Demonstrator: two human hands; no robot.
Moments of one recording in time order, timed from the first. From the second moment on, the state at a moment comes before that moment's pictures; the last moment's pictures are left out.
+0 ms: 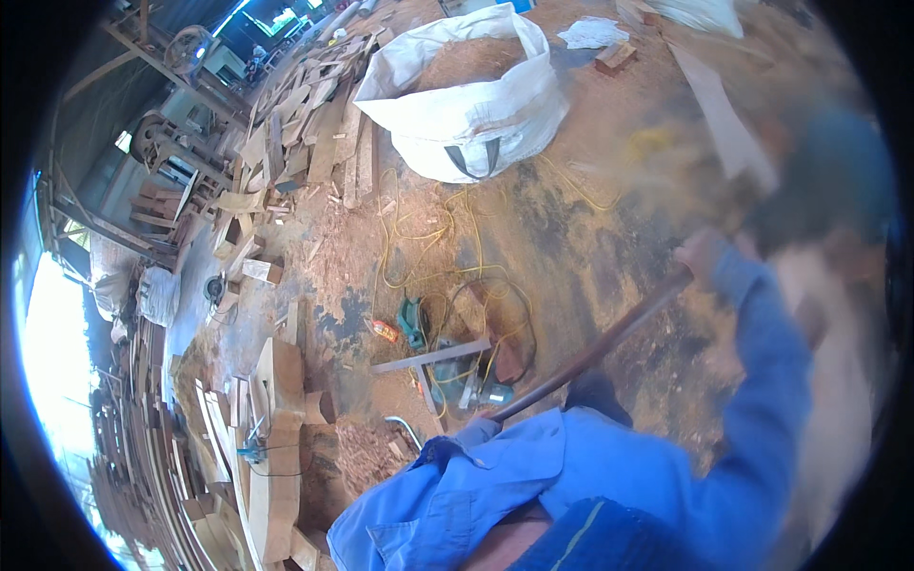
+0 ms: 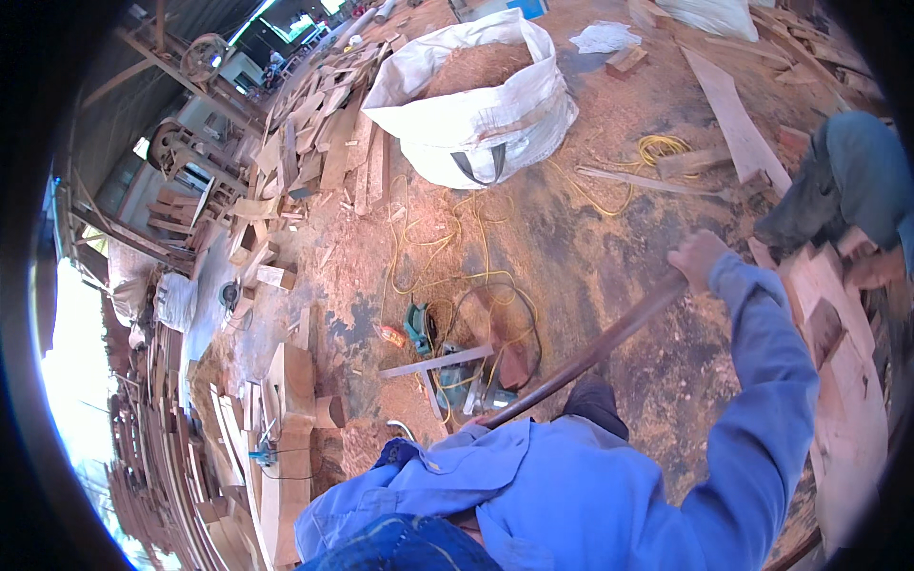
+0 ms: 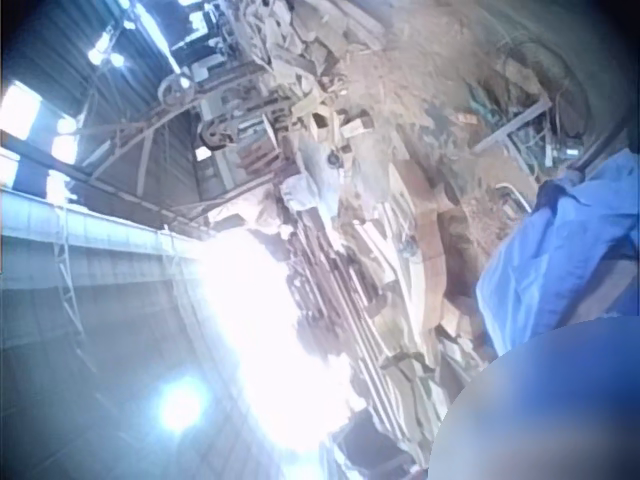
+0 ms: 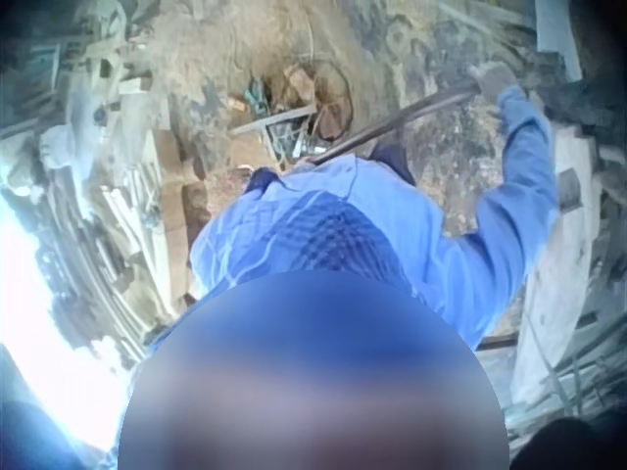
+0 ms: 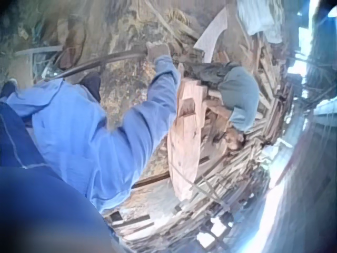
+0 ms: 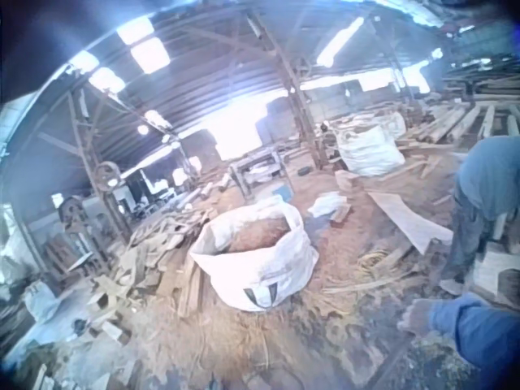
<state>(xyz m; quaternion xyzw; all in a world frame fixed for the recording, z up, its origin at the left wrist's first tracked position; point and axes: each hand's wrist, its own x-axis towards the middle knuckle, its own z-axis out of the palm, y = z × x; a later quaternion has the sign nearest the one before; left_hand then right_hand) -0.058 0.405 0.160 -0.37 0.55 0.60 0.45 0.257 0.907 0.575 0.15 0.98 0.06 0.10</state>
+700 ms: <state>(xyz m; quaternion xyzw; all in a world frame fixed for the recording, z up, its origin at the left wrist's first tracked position) -0.417 0.968 0.208 -0.24 0.55 0.67 0.43 0.249 1.196 0.466 0.48 0.87 -0.06 0.01</state>
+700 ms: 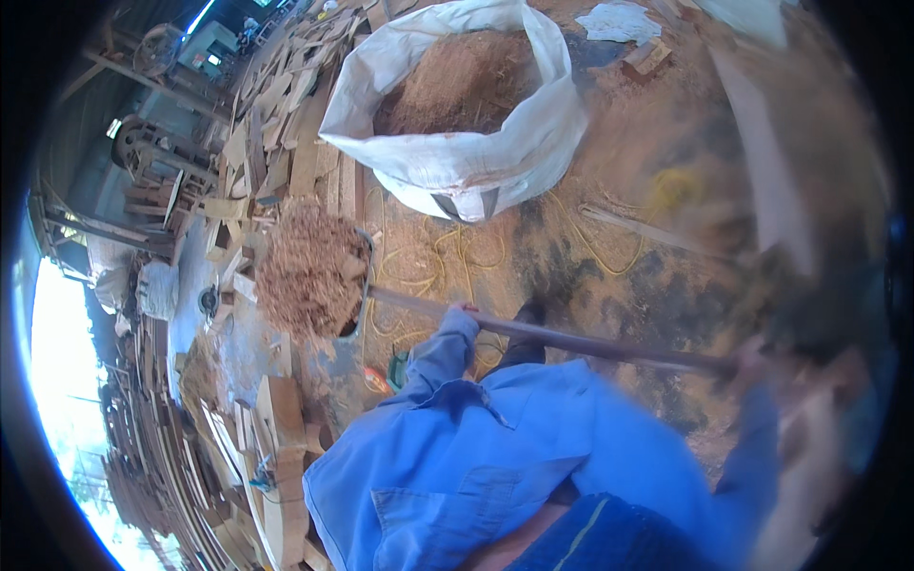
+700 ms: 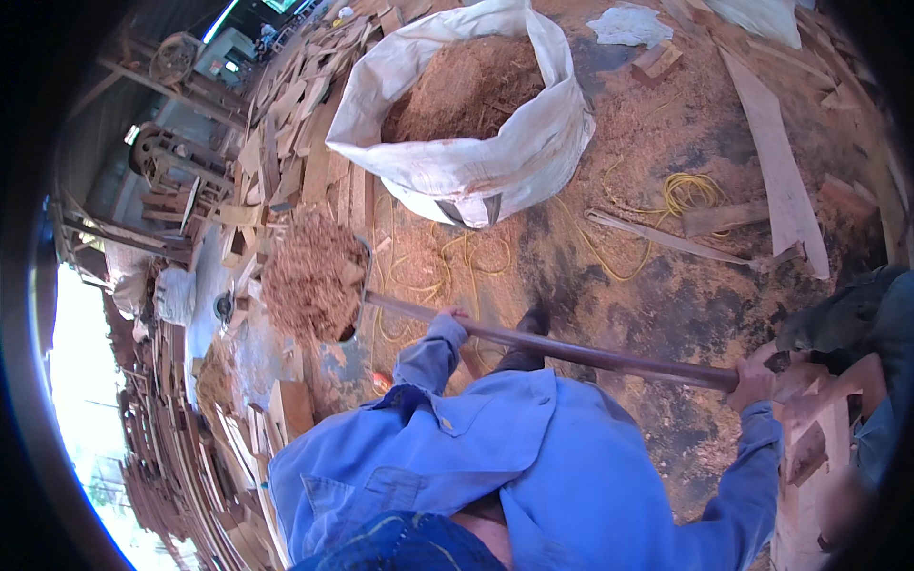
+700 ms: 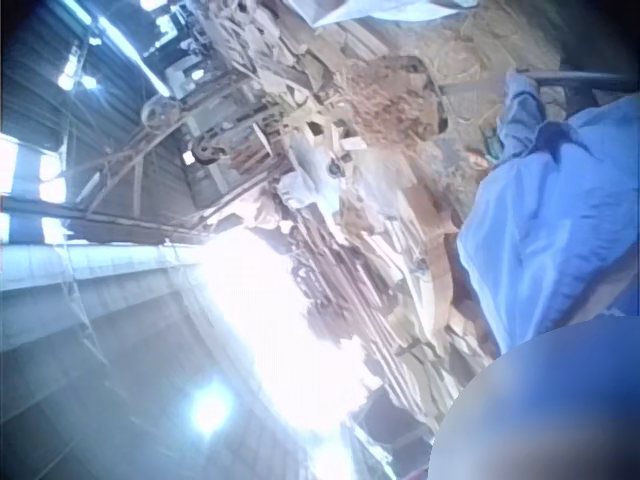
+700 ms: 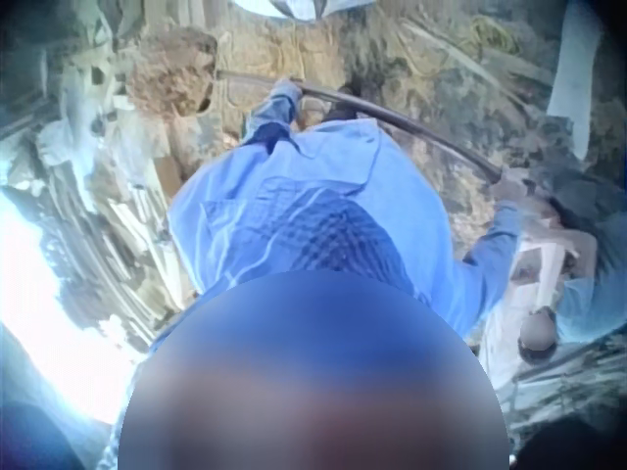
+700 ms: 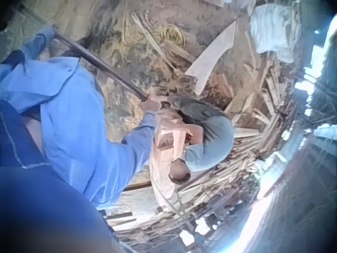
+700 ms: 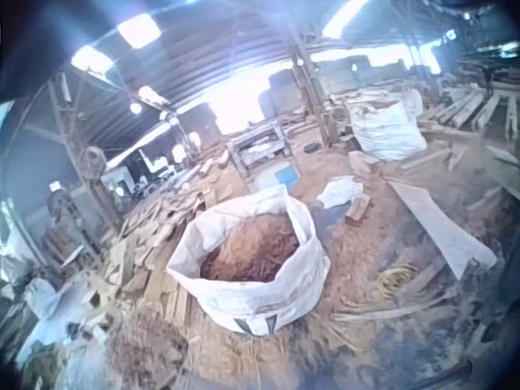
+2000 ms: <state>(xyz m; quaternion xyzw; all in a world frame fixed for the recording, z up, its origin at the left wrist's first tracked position) -0.301 1.098 0.416 -0.35 0.53 0.71 0.31 0.129 1.365 0.388 0.40 0.88 -0.17 0.20</state>
